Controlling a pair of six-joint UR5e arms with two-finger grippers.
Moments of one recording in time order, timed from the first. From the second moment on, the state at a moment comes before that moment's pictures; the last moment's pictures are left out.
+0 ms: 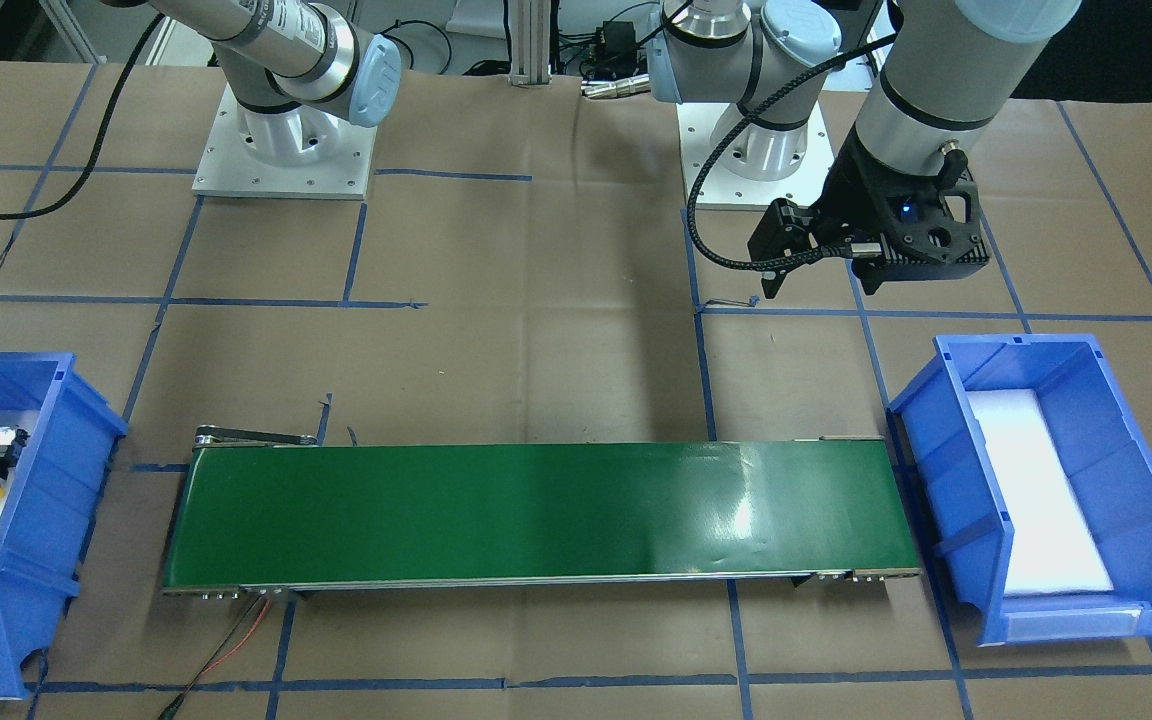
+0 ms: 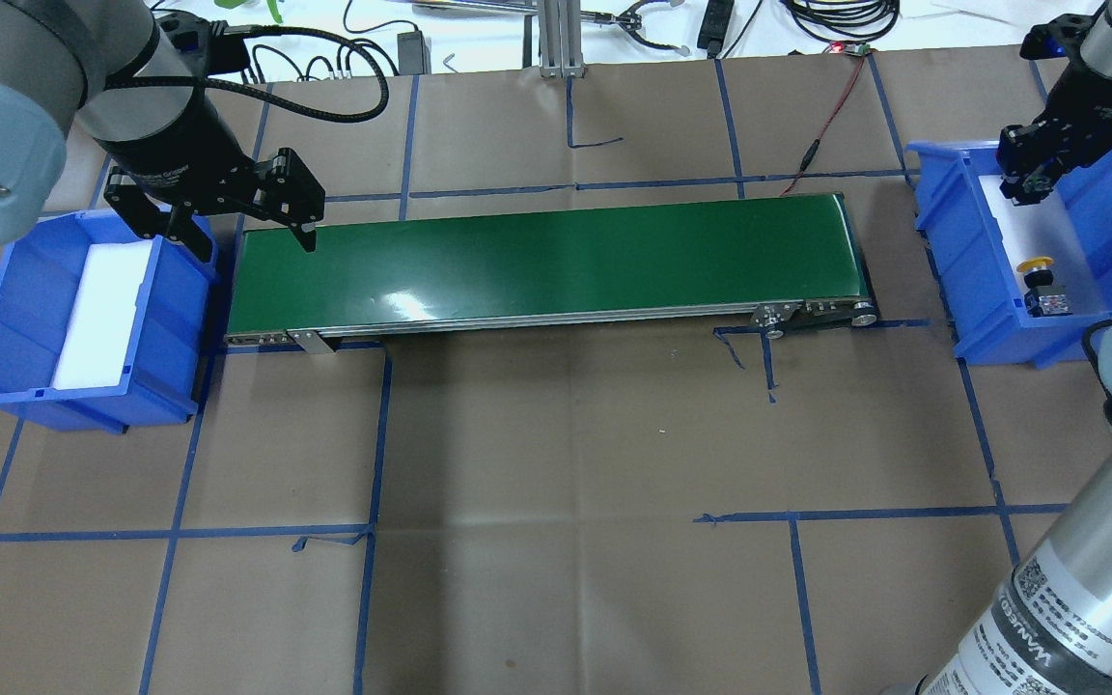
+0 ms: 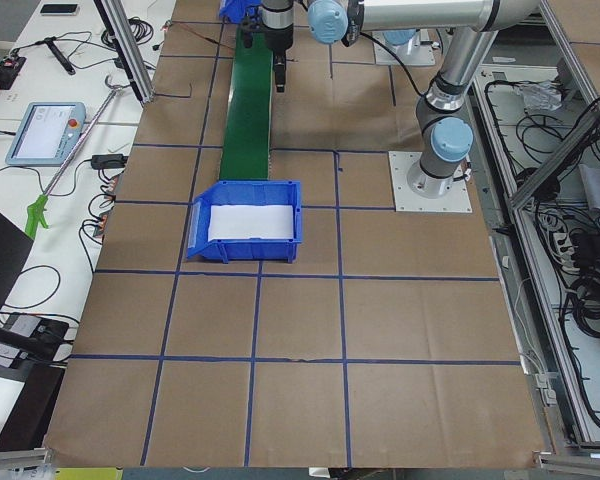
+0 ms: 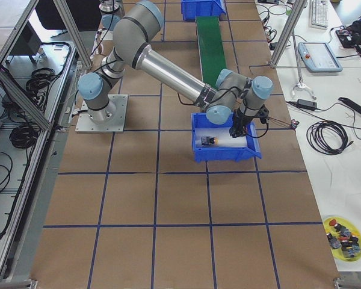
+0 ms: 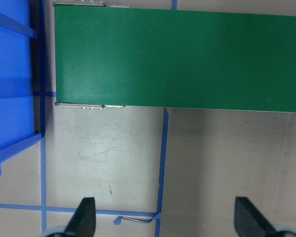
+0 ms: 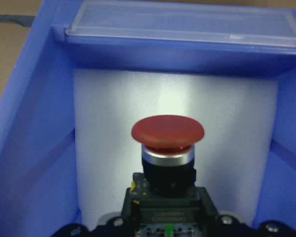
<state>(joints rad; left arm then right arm) -1.53 -1.59 -1.61 -1.52 1.57 -0.02 1.12 -0.93 1.27 -1.81 -1.62 -0.52</state>
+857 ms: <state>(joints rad) -1.53 -1.59 -1.60 -1.52 1.57 -0.02 1.11 -0.90 1.31 -1.83 -1.64 -0.51</state>
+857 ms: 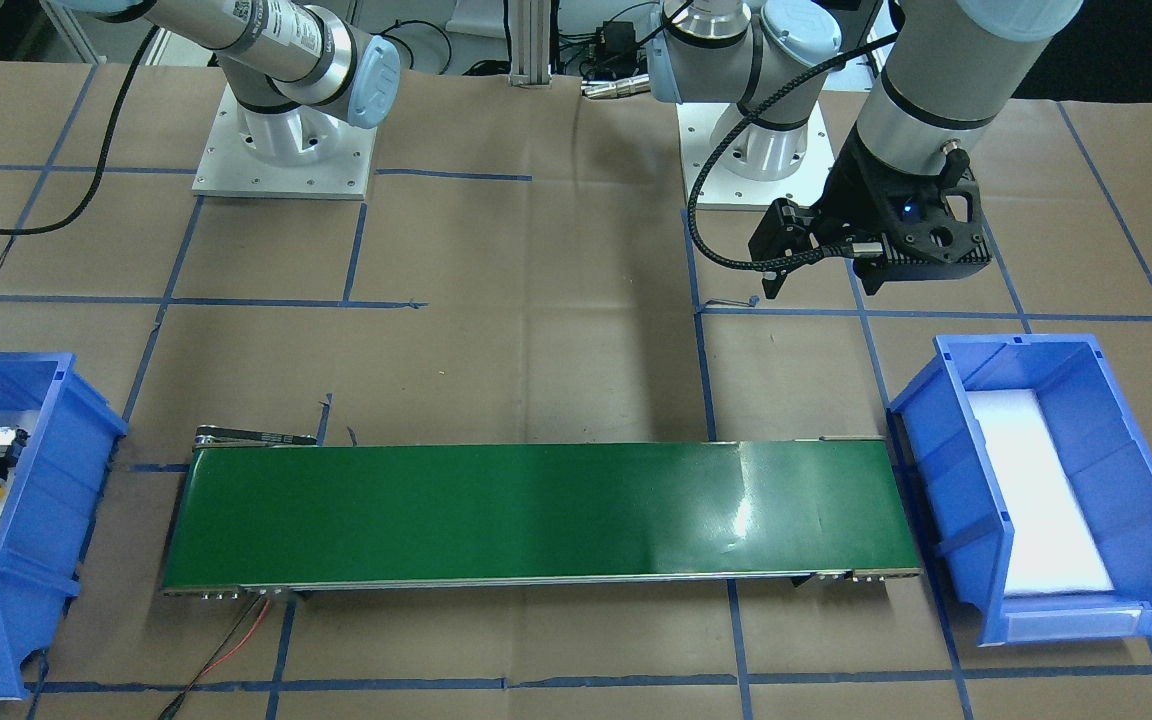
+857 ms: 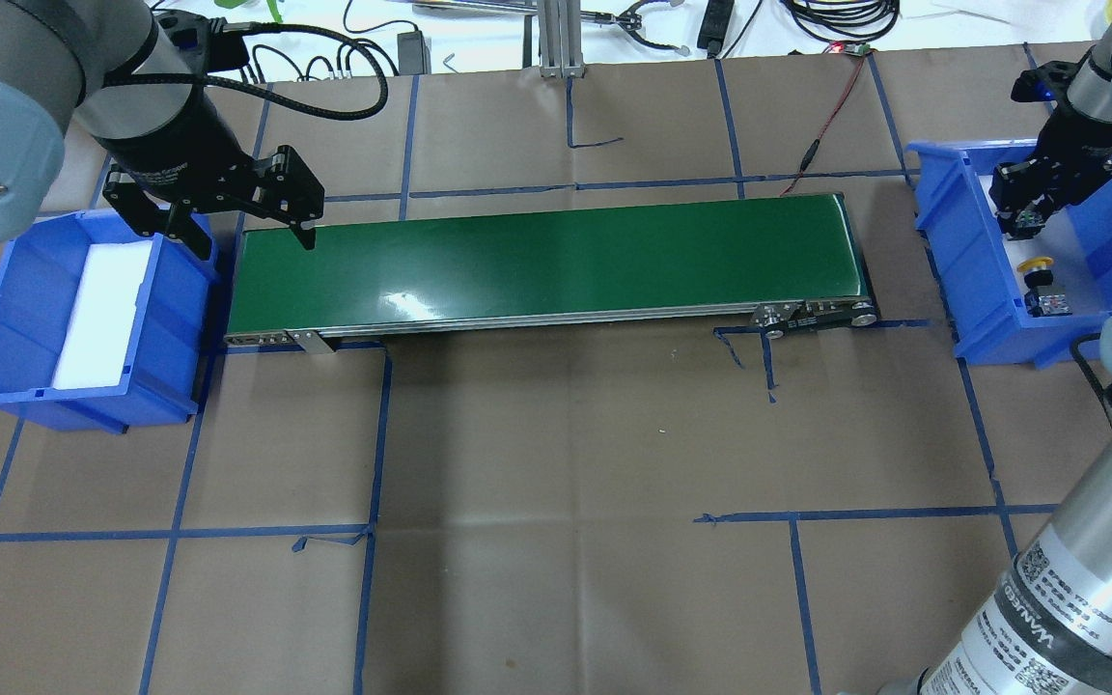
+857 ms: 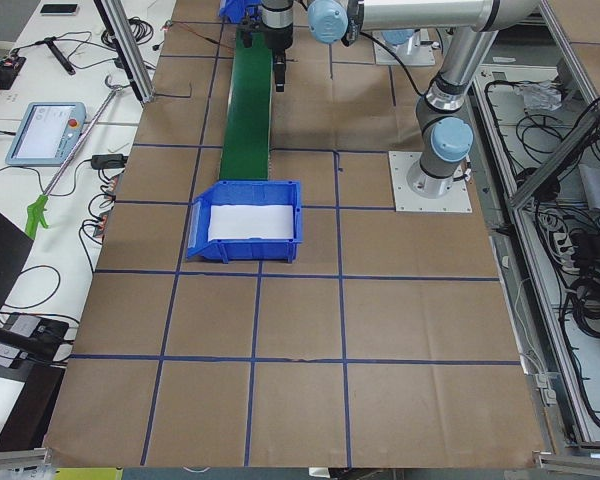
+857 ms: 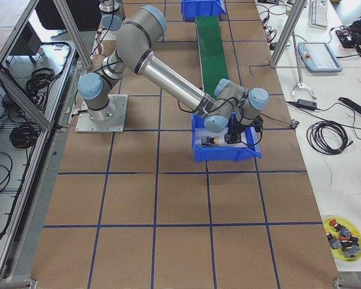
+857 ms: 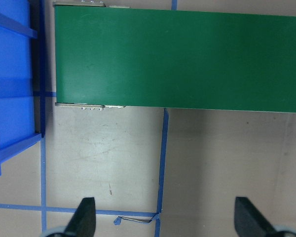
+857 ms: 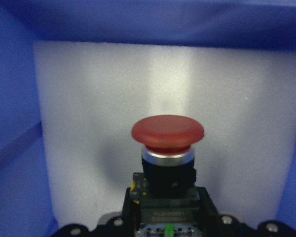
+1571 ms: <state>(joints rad) -1.53 -1.58 -1.60 -1.52 1.57 -0.02 1.11 -0.92 1.30 -1.83 -1.65 -0.50</state>
